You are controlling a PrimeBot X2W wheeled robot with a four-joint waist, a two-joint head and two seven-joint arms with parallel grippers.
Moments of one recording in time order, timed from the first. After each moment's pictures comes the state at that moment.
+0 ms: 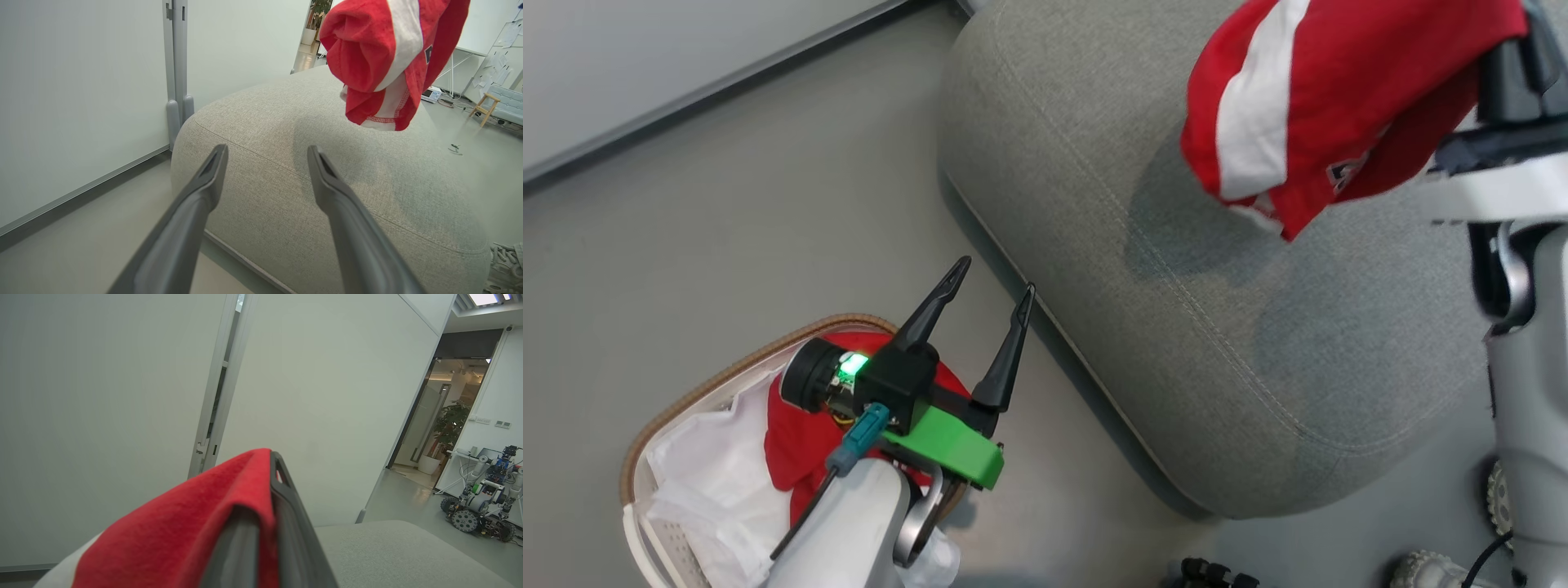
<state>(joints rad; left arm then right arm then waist) -0.35 0.10 -0.49 0.26 -0.23 -0.13 -0.26 -0.64 -0.17 -0.07 0.12 0.09 0.13 -0.26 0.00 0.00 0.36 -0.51</state>
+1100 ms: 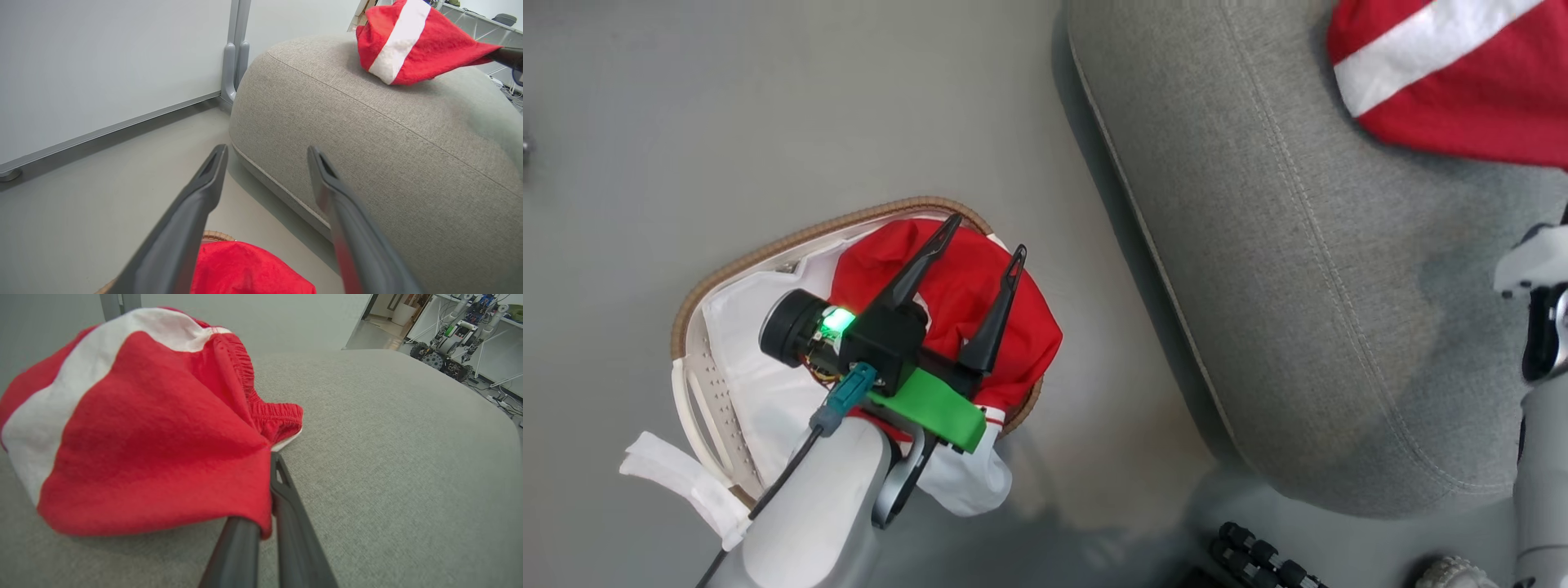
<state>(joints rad) -0.47 0.18 -0.55 0.28 -0.27 -0.13 -0.26 -0.67 -0.11 -0.52 0.57 -0.05 0.13 -0.26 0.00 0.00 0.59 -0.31</state>
